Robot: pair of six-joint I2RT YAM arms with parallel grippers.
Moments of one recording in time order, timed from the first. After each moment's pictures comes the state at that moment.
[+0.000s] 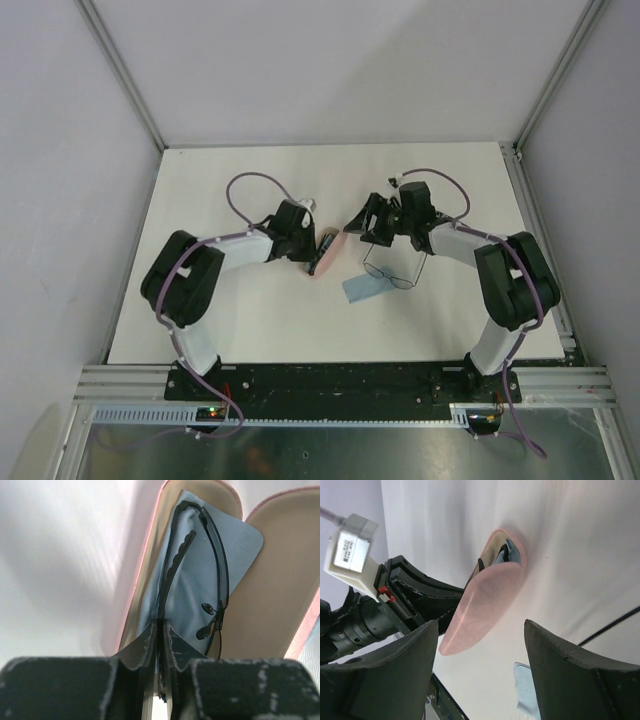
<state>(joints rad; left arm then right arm) -0.54 1.83 1.03 -0.12 0.14 -0.43 0.38 1.75 0.99 0.15 -0.52 0.79</state>
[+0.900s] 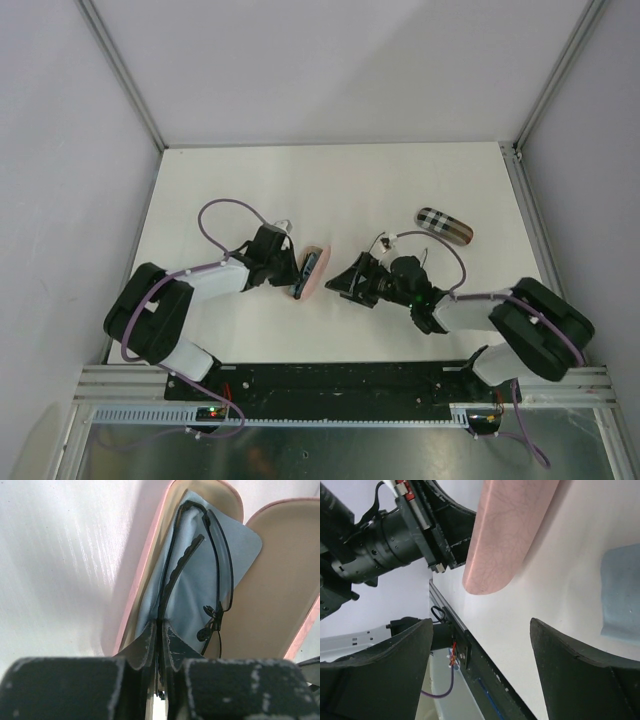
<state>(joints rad) -0.52 1.52 0.68 -0.08 0.12 -0.59 0.77 1.40 0.39 0.68 -0.28 1.15</state>
